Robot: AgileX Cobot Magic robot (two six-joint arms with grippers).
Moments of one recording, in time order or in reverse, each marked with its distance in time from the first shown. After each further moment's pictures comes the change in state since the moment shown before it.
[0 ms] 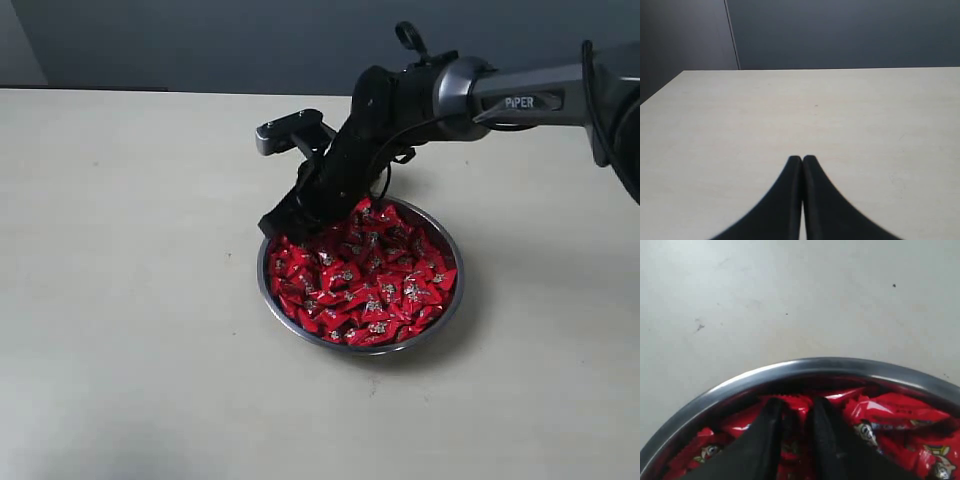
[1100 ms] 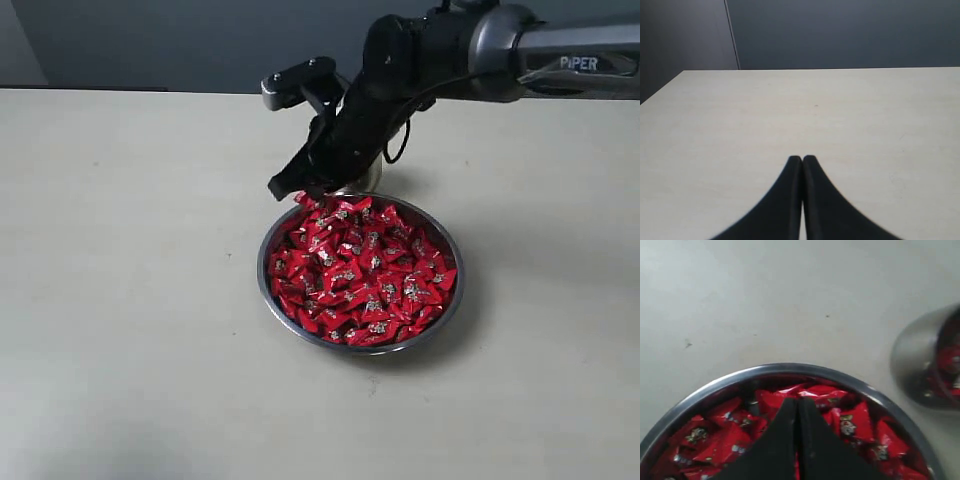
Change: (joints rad) left arm 0.000 0.000 0.000 0.000 0.000 0.000; right arm 0.000 -0.139 0.000 -0.220 0.019 0.170
